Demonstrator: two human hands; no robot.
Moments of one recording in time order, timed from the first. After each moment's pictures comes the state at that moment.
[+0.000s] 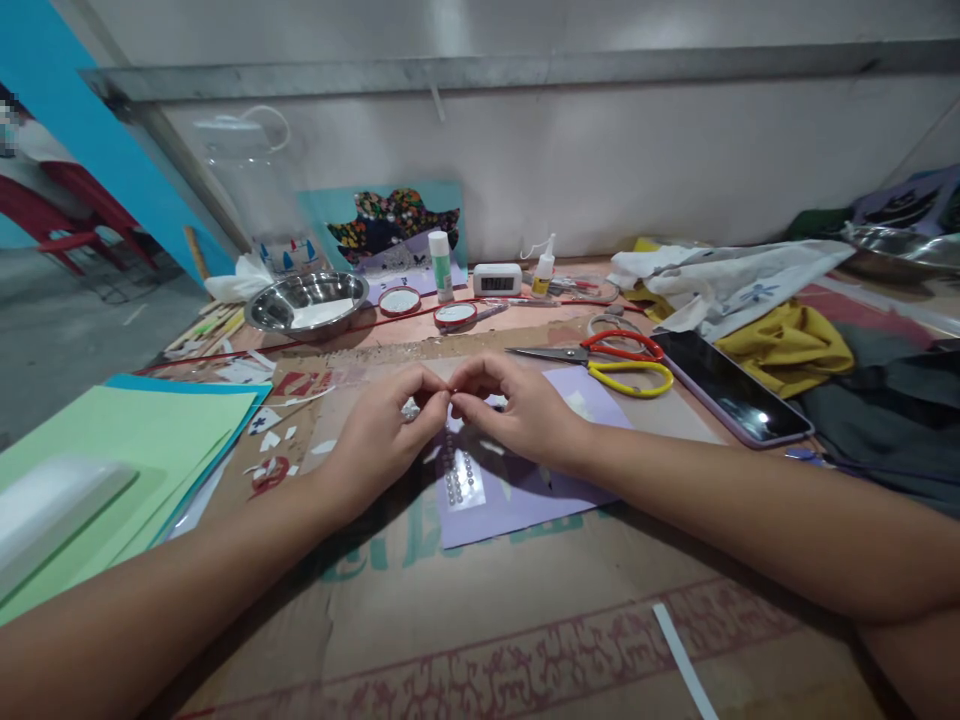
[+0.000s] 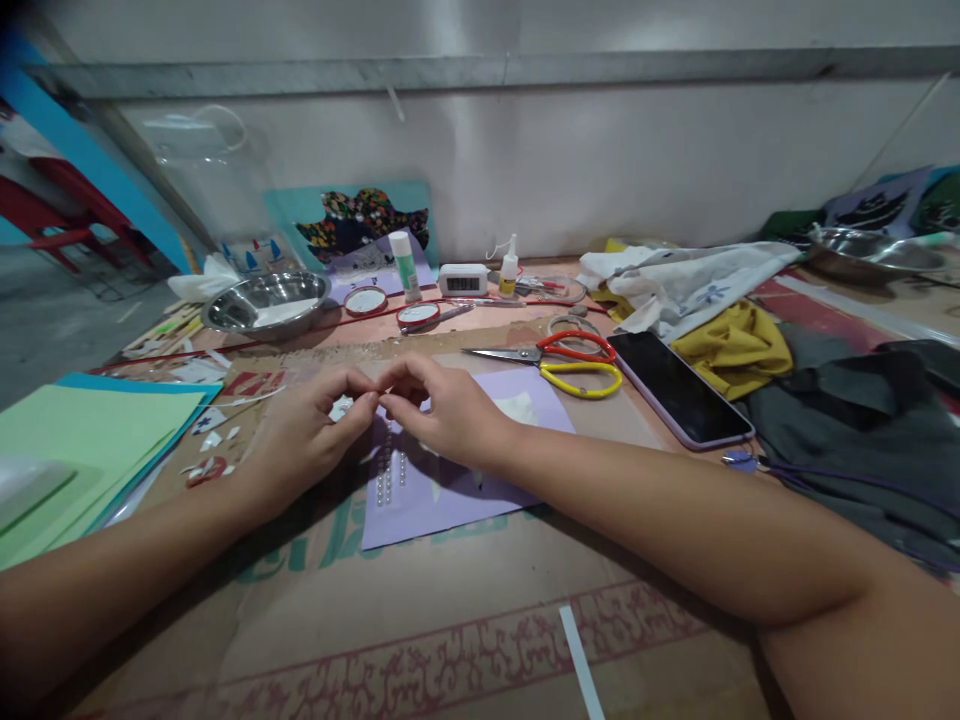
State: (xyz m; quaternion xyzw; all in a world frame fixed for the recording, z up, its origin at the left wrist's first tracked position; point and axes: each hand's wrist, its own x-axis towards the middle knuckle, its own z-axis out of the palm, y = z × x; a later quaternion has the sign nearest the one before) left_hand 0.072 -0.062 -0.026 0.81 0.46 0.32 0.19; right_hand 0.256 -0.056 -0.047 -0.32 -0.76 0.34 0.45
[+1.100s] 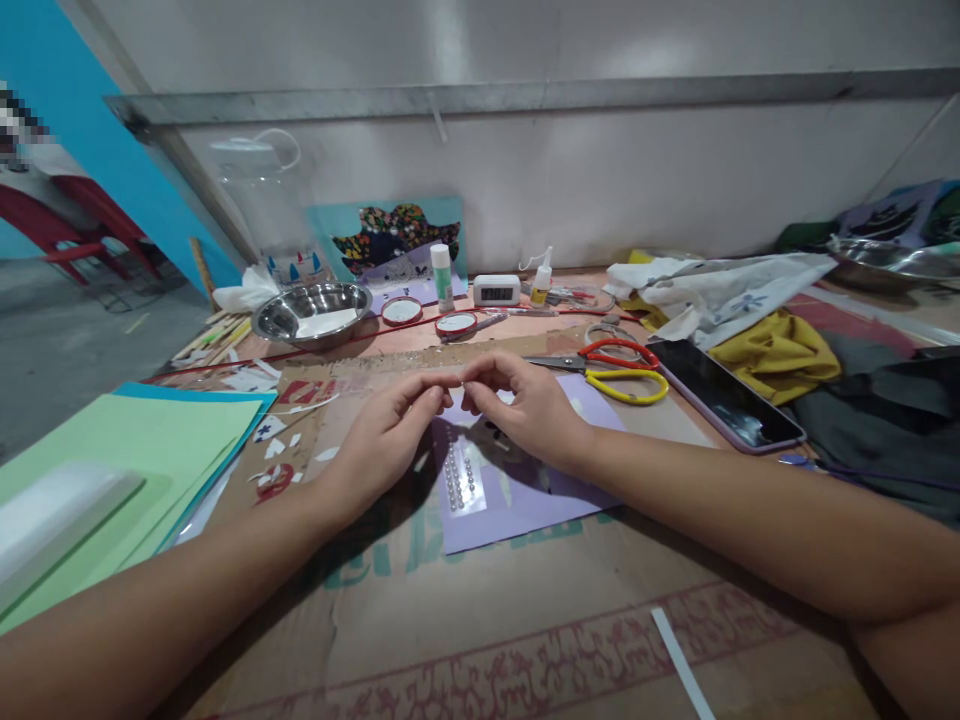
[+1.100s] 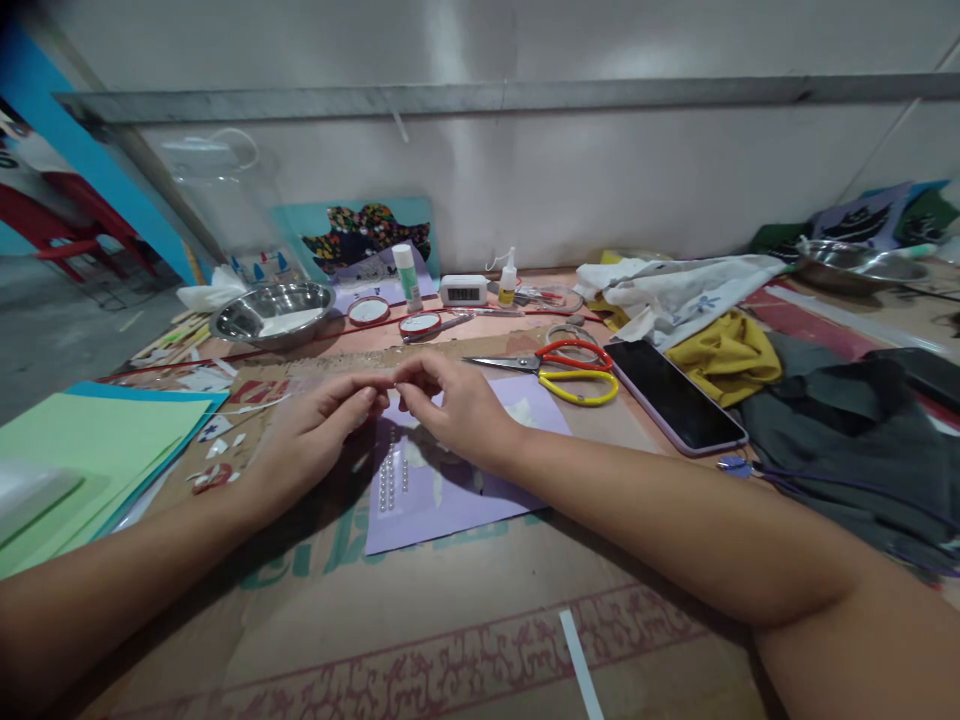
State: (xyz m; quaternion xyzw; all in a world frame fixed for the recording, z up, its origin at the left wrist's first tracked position) left_hand 0.075 -0.062 -0.027 0.74 0.47 0.37 0.32; right_hand 0.260 -0.054 -0.042 -0.36 -0.74 0.30 0.48
